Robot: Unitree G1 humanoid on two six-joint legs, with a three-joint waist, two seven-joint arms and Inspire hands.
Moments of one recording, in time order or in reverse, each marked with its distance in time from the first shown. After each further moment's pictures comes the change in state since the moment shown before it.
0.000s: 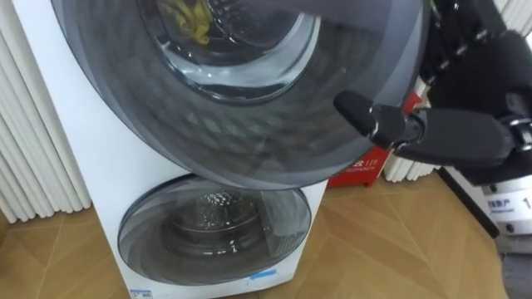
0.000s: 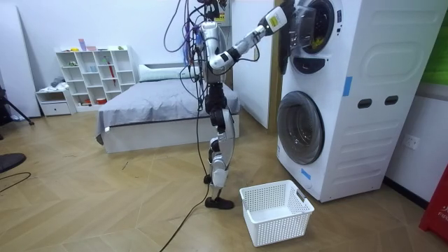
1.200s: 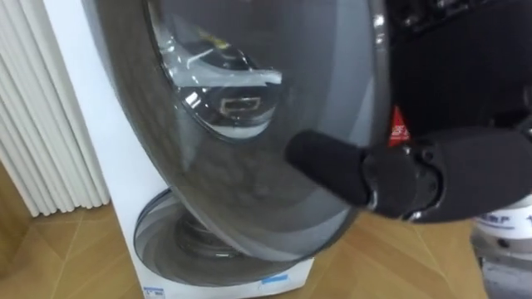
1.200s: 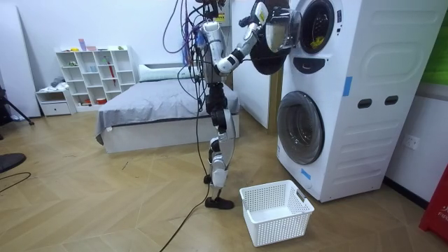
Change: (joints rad) left arm -0.008 0.002 -0.044 -0.027 0.003 0.021 0.004; right arm -0.051 0.161 0.156 -0.035 0.138 -0.164 0.374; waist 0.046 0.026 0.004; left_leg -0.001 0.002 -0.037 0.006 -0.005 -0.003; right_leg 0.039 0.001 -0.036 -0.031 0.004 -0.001
